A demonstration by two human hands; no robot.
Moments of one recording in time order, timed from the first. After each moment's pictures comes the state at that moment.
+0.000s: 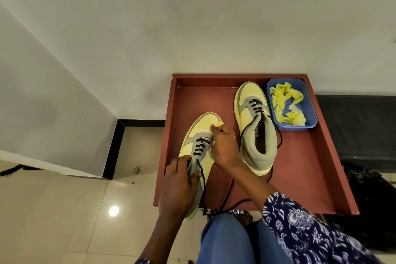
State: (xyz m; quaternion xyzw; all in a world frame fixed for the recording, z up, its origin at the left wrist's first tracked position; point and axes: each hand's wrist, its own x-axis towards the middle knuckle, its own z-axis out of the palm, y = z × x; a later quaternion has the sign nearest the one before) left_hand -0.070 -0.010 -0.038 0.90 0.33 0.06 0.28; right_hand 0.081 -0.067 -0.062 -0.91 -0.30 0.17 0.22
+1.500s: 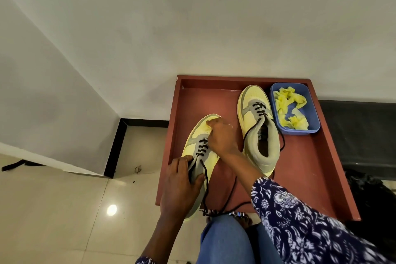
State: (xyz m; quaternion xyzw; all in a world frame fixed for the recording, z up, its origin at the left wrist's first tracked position) left_hand -0.073 -0.009 -0.042 0.89 0.33 0.08 0.29; right_hand 0.093 -0.039 -0.039 -0.92 -0.31 0.17 0.20
